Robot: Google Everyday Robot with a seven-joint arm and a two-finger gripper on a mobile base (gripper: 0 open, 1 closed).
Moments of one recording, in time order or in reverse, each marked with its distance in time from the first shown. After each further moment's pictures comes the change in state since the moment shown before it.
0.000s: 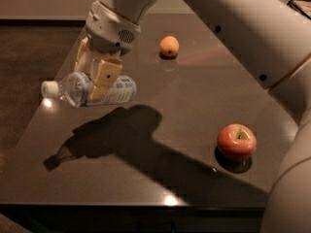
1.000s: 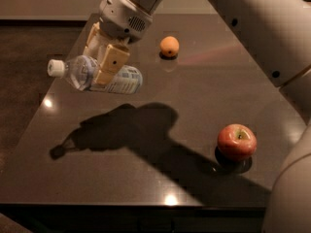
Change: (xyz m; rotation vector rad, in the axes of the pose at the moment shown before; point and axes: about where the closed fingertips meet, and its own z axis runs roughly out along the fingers) arm 0.011 -0.014 -0.033 0.103 -0.055 0.099
